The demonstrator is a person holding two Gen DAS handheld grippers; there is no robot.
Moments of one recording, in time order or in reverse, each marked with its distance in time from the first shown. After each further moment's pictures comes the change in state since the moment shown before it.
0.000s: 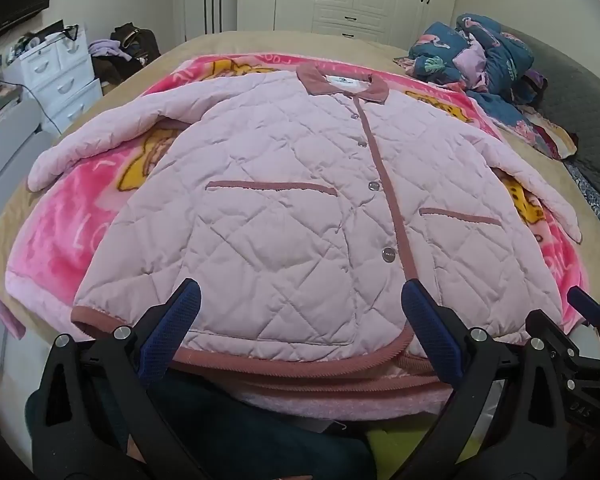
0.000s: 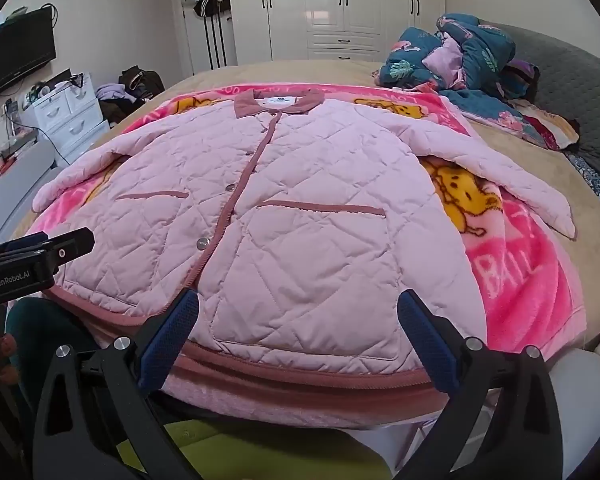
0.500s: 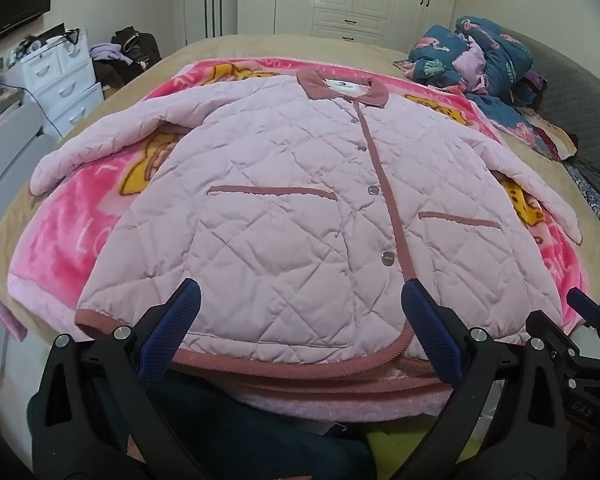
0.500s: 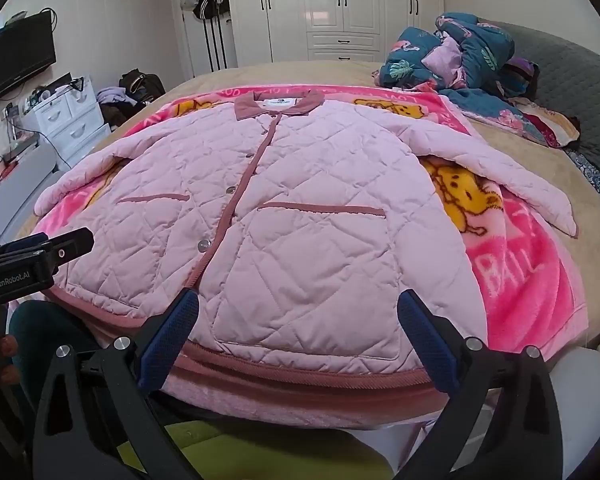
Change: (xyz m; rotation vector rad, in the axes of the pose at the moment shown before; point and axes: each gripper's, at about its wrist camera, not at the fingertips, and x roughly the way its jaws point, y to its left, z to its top) left arm -0.005 -0.003 0.004 0.001 -0.006 0.004; right arm -0.006 0.000 -0.002 -0.007 -0.007 0.023
